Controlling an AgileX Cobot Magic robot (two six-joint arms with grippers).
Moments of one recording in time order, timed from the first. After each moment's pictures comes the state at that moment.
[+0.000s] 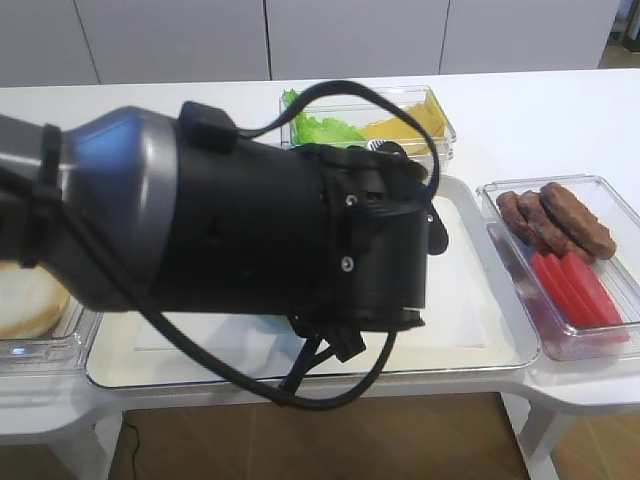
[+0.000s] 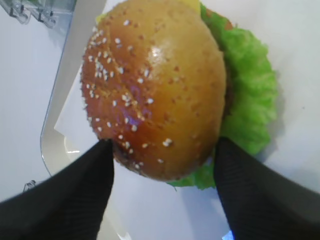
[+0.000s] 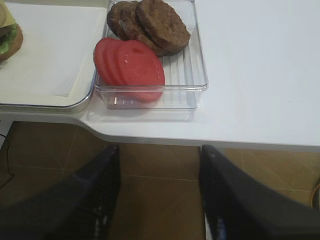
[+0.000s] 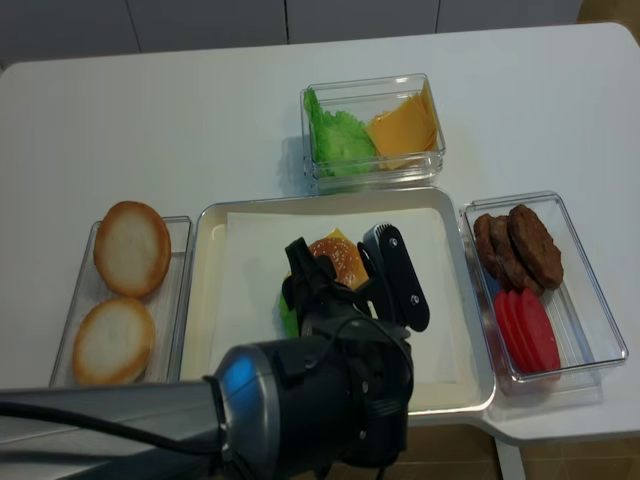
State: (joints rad) left arm -1.12 1.81 -1.27 0.92 1.08 -0.58; right arm 0.08 -0.02 -0.47 0.07 1.15 -0.06
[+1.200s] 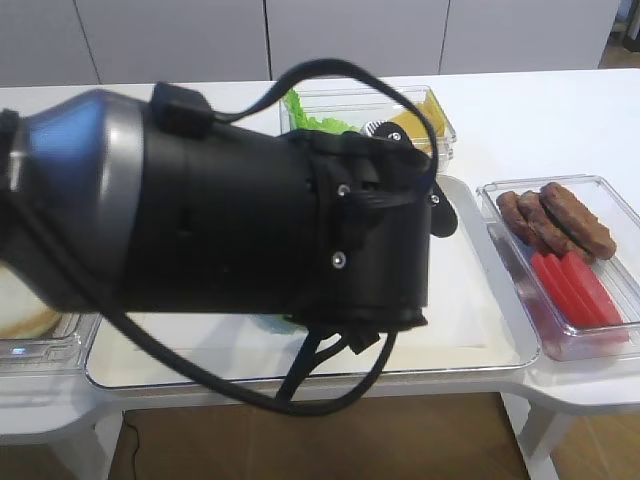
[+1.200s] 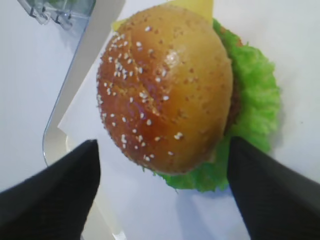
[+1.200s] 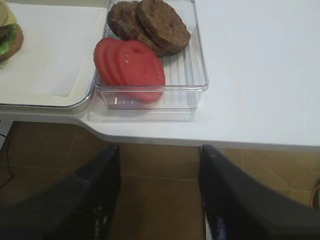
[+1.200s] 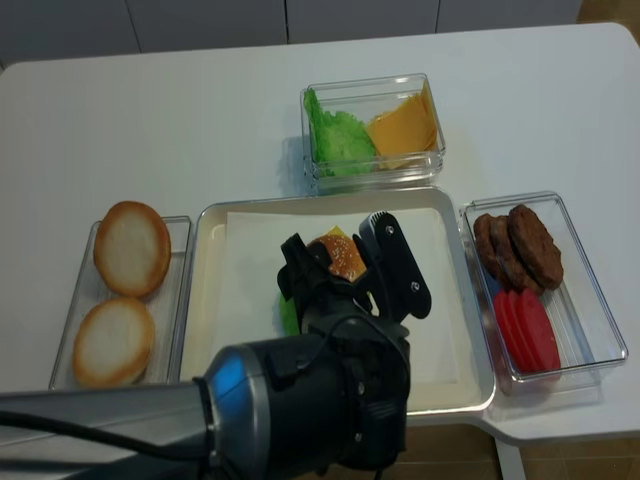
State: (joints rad) left arm -1.13 1.78 -1.27 0.93 1.08 -0.65; right arm 0.08 -0.02 -0.47 0.07 1.15 -0.05
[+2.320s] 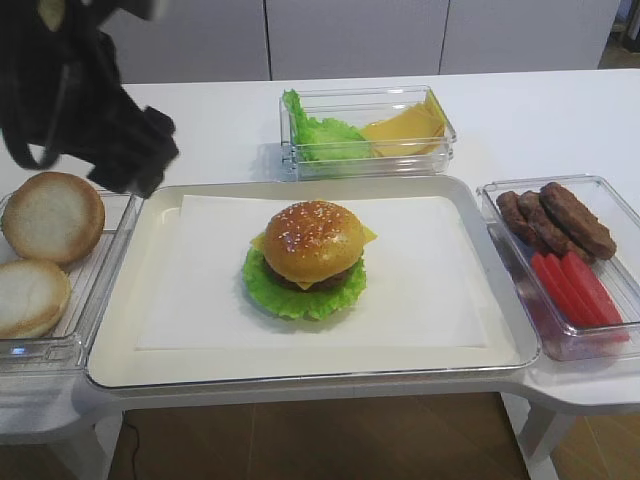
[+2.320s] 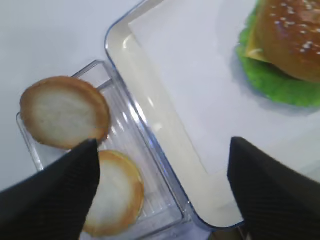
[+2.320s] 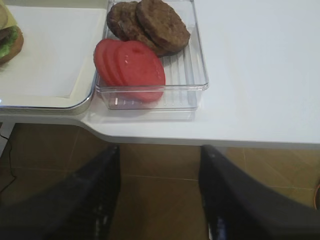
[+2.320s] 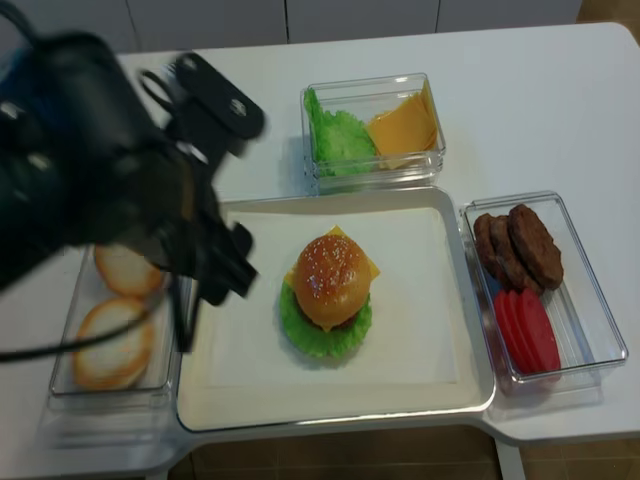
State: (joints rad) left arm -0.69 1.37 -1.27 0.43 1.17 -0.31; right arm 0.08 -0.02 -0.47 0.07 1.15 -0.04
